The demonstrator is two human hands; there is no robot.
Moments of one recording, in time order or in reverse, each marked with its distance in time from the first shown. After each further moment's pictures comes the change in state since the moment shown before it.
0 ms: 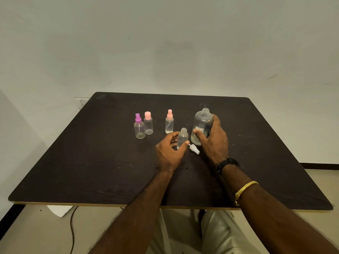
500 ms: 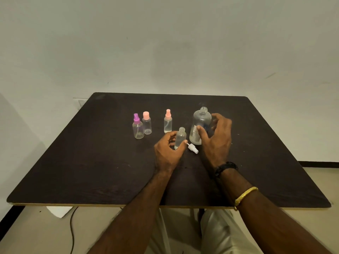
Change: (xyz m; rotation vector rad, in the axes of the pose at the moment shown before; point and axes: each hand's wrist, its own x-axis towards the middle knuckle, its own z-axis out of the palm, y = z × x) left_hand 0.000 -0.004 0.001 0.025 0.025 0.018; right_hand -0.016 -0.013 -0.010 0.052 0.263 -0.089
